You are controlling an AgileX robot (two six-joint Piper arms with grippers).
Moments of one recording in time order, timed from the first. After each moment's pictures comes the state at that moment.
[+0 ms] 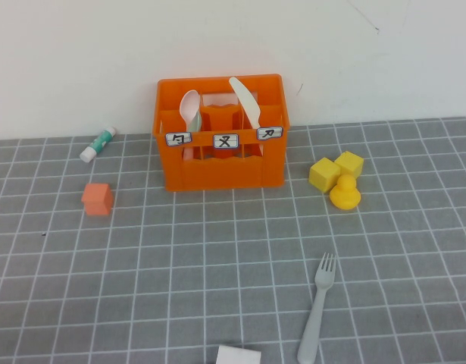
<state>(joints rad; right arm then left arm) -0.04 -0.01 0.03 -0.01 0.39 -0.01 -0.26 -0.01 -0.07 0.91 0.46 -1.16</state>
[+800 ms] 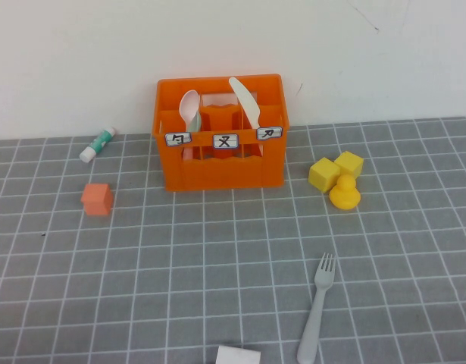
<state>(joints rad) -0.04 -0.01 0.03 -0.01 0.39 -0.02 0.05 -0.01 0.02 0.13 0.28 -0.40</state>
